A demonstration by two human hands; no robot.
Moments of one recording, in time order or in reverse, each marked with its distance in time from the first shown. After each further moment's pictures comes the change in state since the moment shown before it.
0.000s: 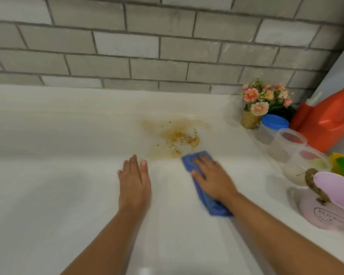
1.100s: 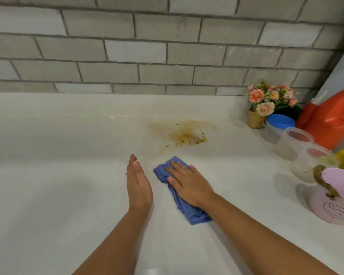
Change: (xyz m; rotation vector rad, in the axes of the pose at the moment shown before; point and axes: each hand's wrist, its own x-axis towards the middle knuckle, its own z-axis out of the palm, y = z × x) left_hand 0.001 -0.007 -0.011 -0.588 0.154 -0.084; right_hand 0.005 -0.089 0.015 0.059 -0.137 -0.127
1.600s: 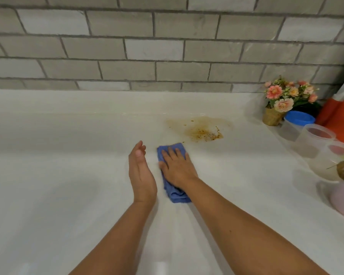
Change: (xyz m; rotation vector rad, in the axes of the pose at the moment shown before) left_hand 0.007 0.022 -0.037 -0.156 0.086 0.111; right_hand 0.053 -0.067 0.018 -0.096 -0.029 0.119
